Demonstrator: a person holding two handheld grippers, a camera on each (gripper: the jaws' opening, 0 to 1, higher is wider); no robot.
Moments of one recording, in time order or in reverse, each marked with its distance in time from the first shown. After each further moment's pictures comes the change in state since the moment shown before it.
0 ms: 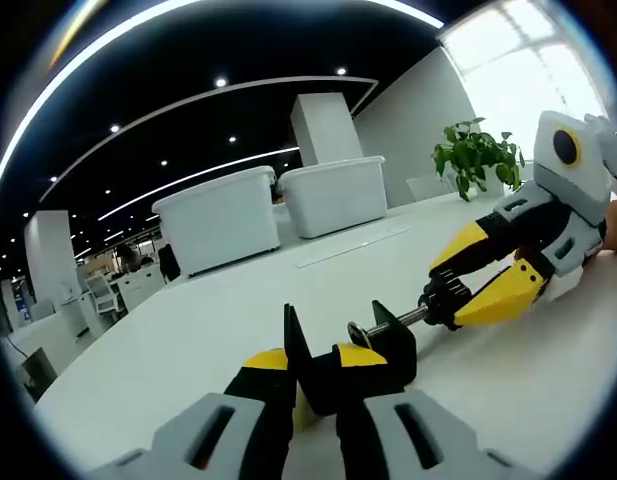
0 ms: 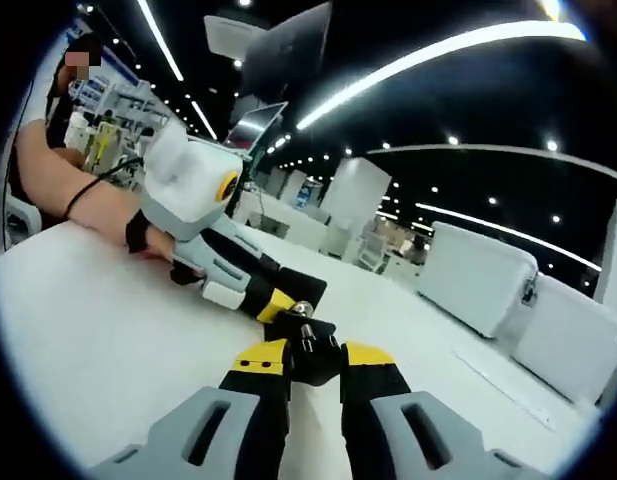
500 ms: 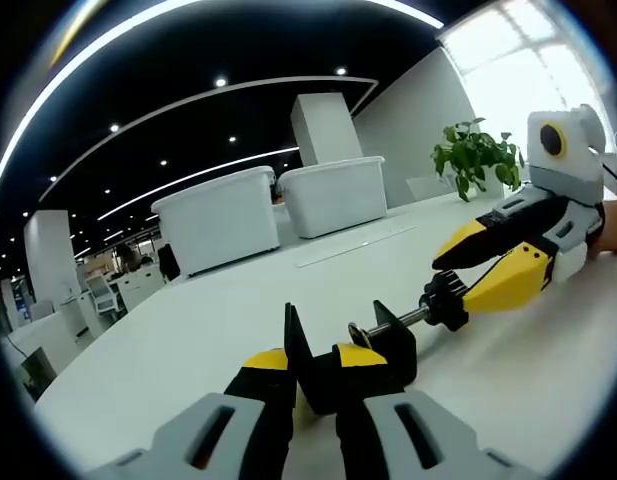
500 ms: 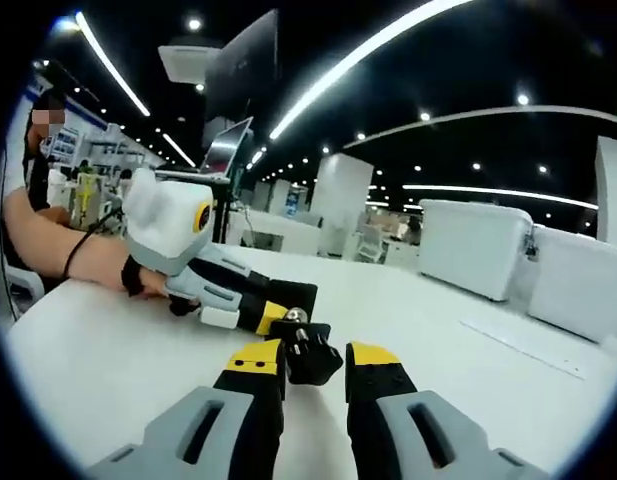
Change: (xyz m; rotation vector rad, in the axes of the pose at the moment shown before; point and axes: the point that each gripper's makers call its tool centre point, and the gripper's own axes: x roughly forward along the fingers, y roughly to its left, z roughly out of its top) left arm 0.000 -0.001 0.000 -0.003 0.000 -0.002; right arm -0.007 -0.015 -0.002 0.264 -0.016 -0.006
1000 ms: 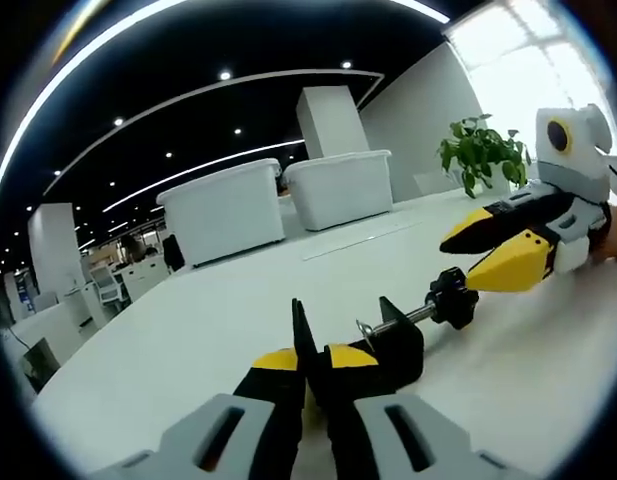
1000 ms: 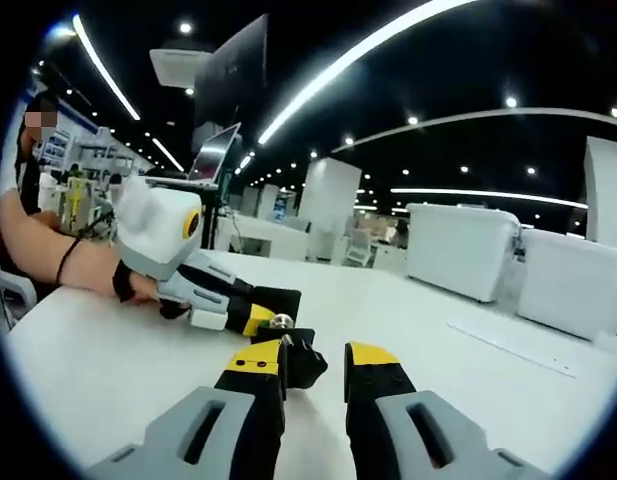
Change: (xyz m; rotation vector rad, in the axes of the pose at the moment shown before) left arm -0.005 0.005 -0.003 -0.108 0.066 0.041; right arm -0.007 -0.008 0.006 0.000 -0.020 -0.060
